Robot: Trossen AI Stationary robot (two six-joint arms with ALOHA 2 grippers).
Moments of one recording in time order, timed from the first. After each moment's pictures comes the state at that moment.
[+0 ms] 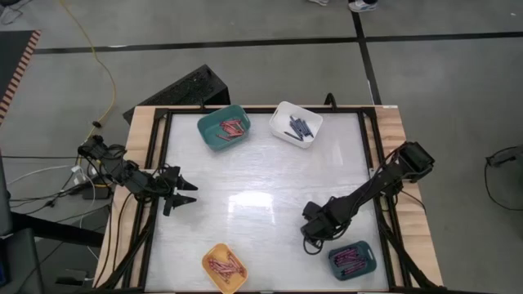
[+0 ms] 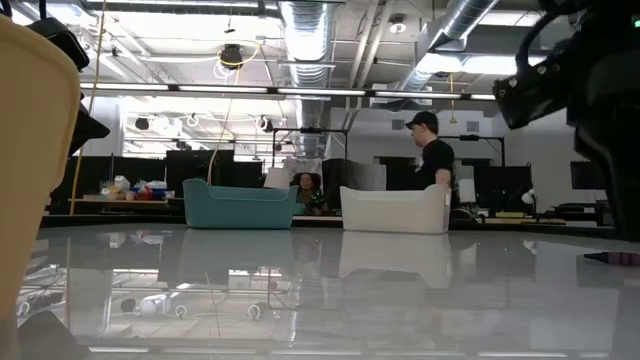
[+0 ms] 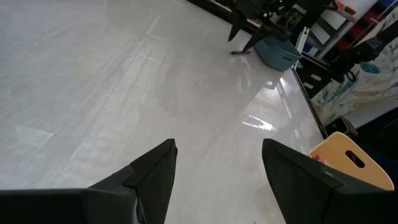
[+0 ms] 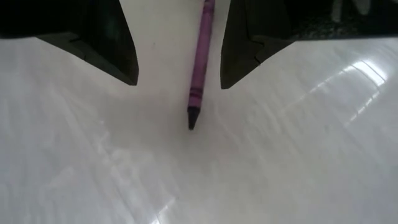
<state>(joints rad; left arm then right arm) -0.60 0.03 0.14 -0.41 -0.48 -0.63 0.54 1.66 1.03 -0.86 0.08 1.14</state>
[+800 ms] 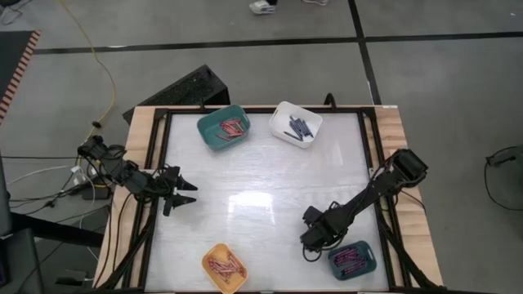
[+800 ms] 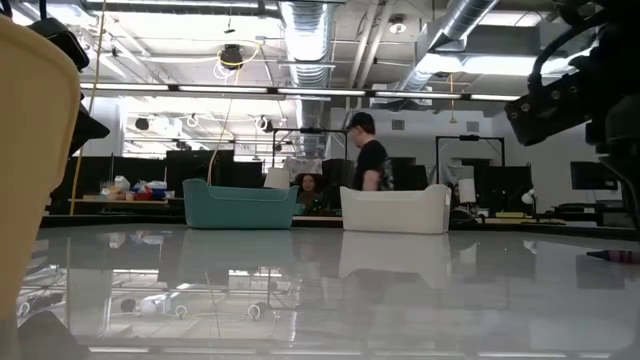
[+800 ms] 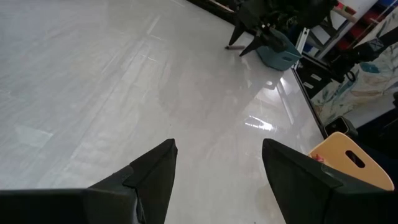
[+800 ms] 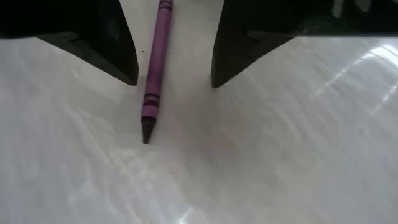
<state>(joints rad) -0.60 0.03 0.14 -0.41 -0.48 -0.63 0.60 1.78 1.08 -0.91 0.08 1.26</state>
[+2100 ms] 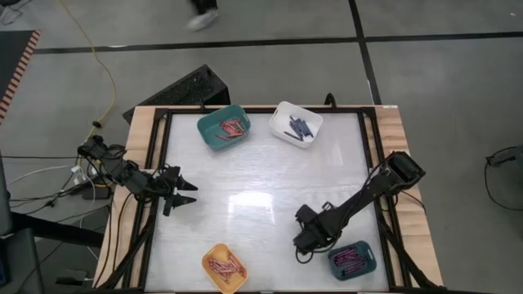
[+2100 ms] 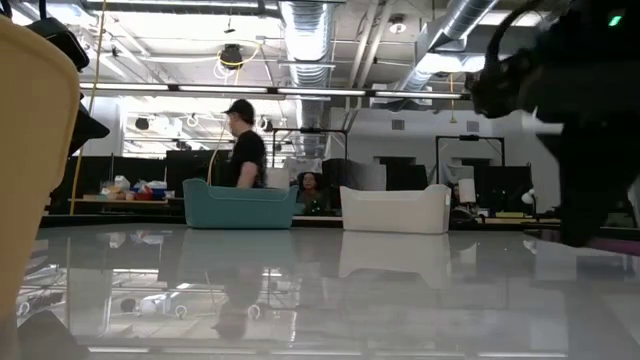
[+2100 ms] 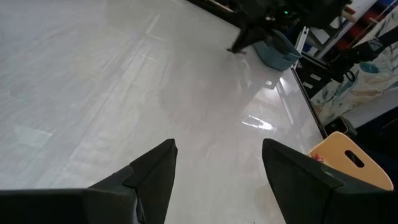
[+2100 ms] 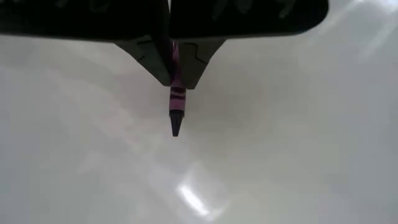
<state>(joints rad) -0.60 0.03 0.14 -0.41 -0.48 -0.63 0.57 1.81 1.20 -0.94 0.27 1.34</state>
